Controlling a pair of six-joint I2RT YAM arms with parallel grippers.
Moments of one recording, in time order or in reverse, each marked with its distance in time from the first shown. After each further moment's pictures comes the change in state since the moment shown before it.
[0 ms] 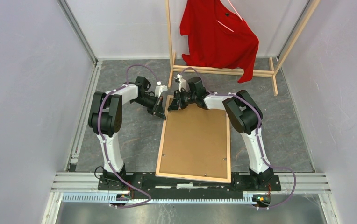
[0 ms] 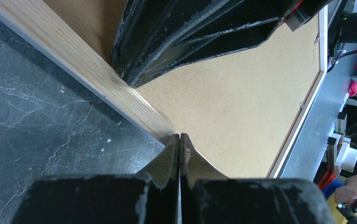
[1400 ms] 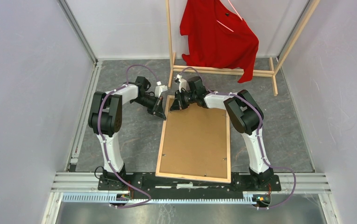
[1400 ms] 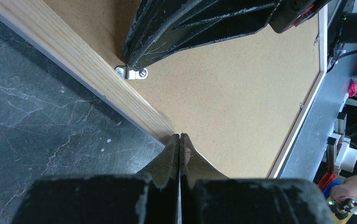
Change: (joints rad) left arm 0.000 0.000 0.000 0.000 0.000 0.000; right arm -0.001 -0.016 0.015 -0.092 0.024 -0.058
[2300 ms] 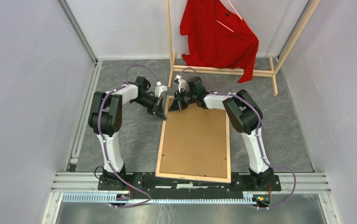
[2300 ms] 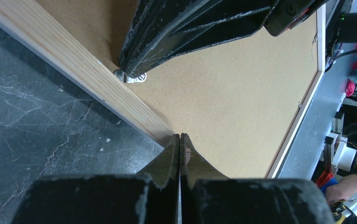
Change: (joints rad) left arm 0.002 0.005 0.001 -0.002 0.005 0.000; right arm 0.004 0.014 -0.002 0.036 -0.031 0.003
